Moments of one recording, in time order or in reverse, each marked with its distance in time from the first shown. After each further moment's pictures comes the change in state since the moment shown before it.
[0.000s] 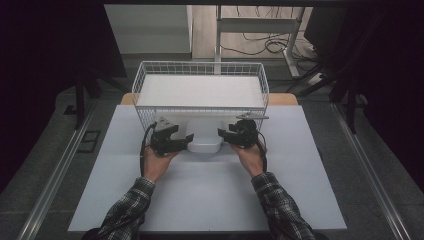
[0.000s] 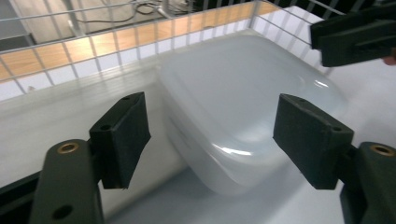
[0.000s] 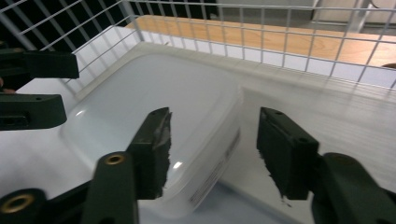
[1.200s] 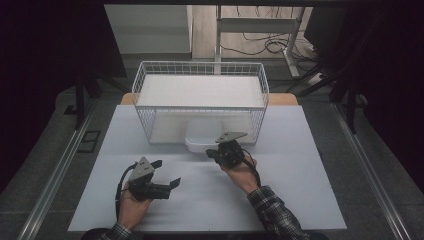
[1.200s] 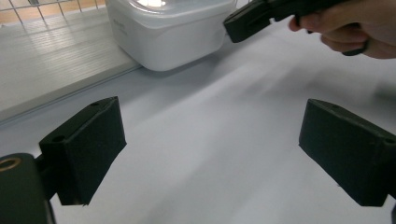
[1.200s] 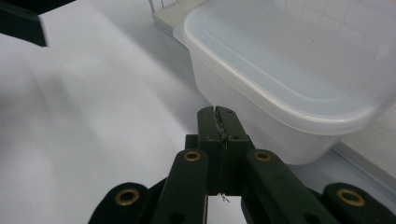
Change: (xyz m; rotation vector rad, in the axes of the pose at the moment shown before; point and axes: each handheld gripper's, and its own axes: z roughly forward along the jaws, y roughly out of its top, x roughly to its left) left arm -0.036 -0.084 -0.092 -0.004 -0.091 0.074; right arm 0.056 -0.036 0.006 0.146 0.163 -0.248
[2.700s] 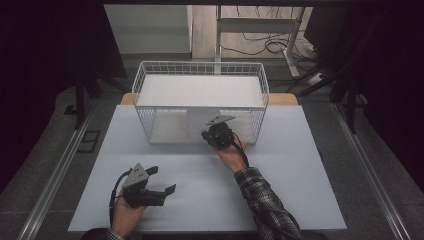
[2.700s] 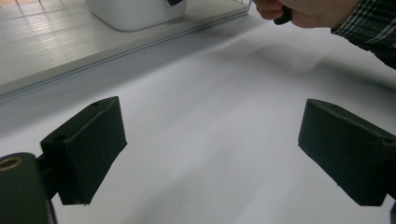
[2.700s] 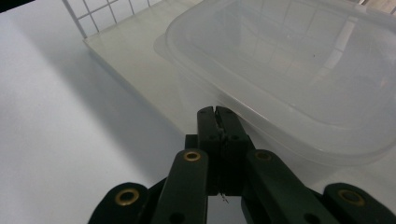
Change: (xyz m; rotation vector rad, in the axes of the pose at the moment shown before) left arm 0.001 -0.014 -0.011 0.015 -0.019 -0.012; right arm -0.033 0.037 0.049 0.003 -0.120 0.002
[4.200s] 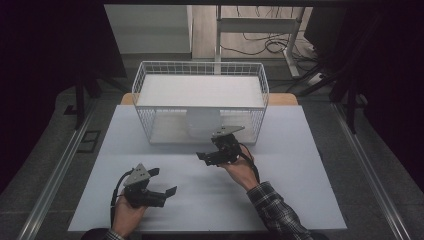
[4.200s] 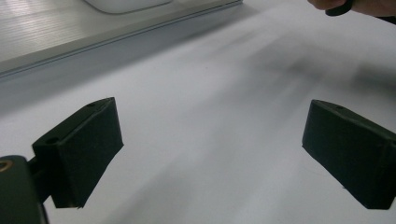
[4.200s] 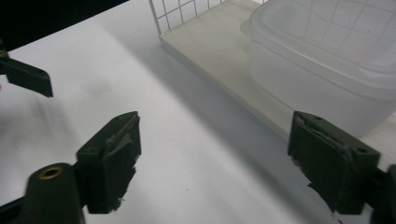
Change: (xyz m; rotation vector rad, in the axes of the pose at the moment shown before) left arm 0.003 -0.003 0.005 0.034 -0.039 -0.019; right arm 0.026 -0.018 -0.053 -0.030 0.144 0.000
